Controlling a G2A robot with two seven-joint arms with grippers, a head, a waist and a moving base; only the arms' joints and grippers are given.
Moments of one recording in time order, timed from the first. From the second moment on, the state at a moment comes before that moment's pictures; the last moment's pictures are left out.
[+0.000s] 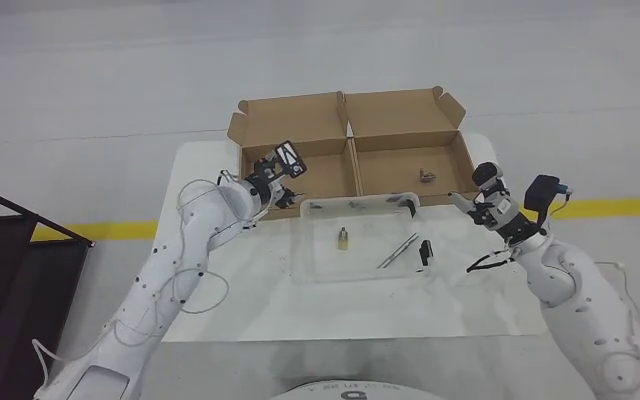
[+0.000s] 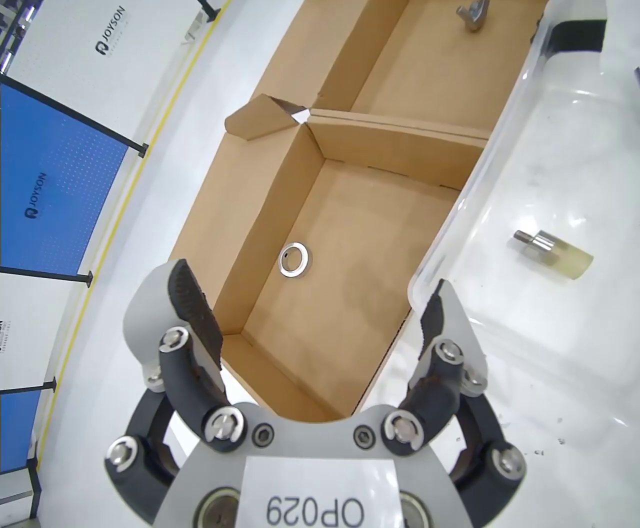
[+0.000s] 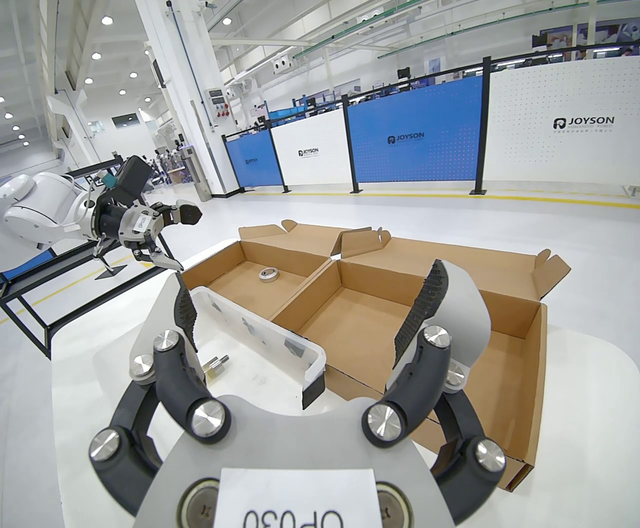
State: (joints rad) left arm 1.11 -1.11 -1.03 -1.66 1.46 -0.46 -0.54; right arm -1.64 -0.91 1.55 -1.56 -0.80 -0.74 -0.28
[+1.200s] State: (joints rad) left arm 0.73 -1.27 -0.54 -1.24 1.28 -0.98 -0.38; right arm -1.64 -0.91 1.55 -1.56 -0.80 -0.74 -0.28
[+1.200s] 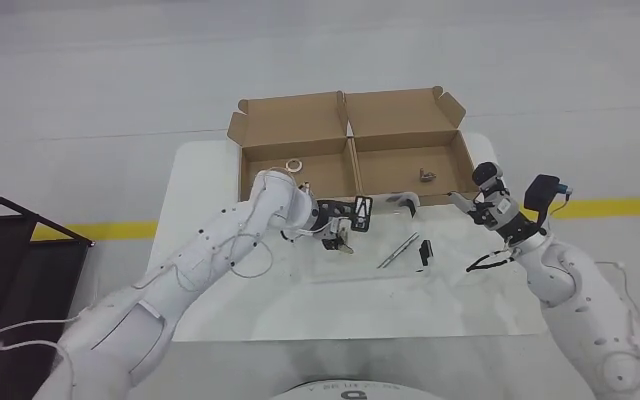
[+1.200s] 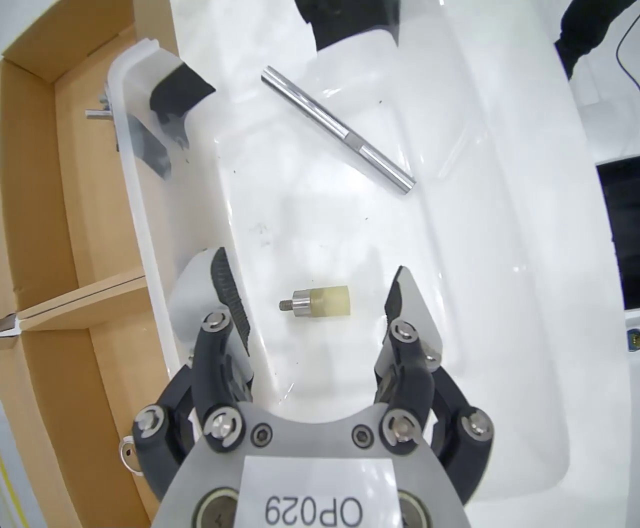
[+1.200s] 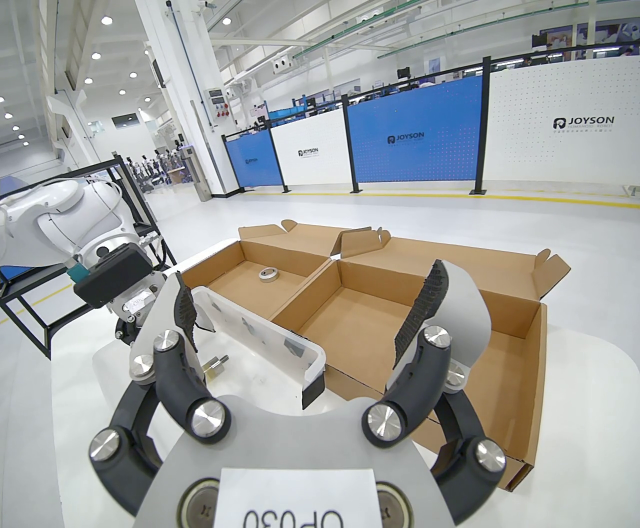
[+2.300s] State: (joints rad) left arm 0.57 -1.44 -0.40 -0.87 1.34 -1.01 -0.24; right arm -1.64 -0.91 1.55 -1.56 -0.80 -0.74 -0.28
